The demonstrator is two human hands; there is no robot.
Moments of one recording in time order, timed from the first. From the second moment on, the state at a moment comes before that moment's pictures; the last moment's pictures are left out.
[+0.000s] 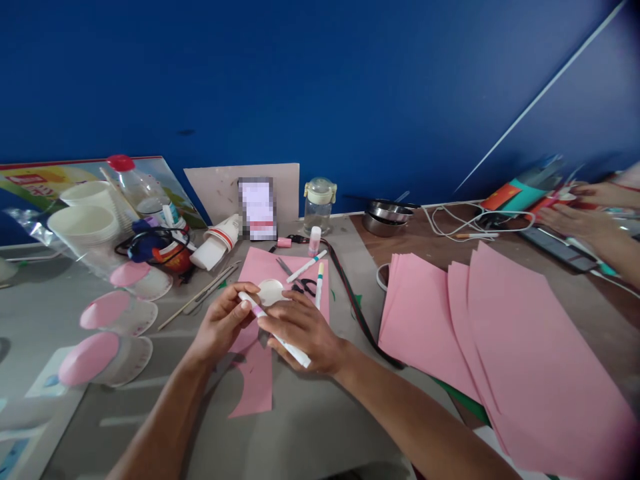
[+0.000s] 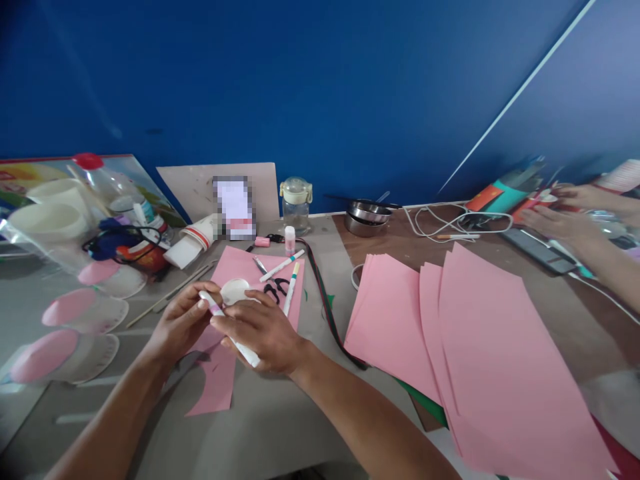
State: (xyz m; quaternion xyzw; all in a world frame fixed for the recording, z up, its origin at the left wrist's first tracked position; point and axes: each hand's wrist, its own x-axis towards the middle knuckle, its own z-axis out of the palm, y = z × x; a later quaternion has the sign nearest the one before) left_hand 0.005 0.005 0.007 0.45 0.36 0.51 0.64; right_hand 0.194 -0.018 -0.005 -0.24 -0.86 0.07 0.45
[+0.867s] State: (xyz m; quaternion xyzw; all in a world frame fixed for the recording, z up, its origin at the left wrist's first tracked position) left_hand -0.039 0.039 -0.030 0.43 0.64 0.57 0.27; right_hand 0.193 0.005 -0.022 -0.44 -0.82 0.08 0.36
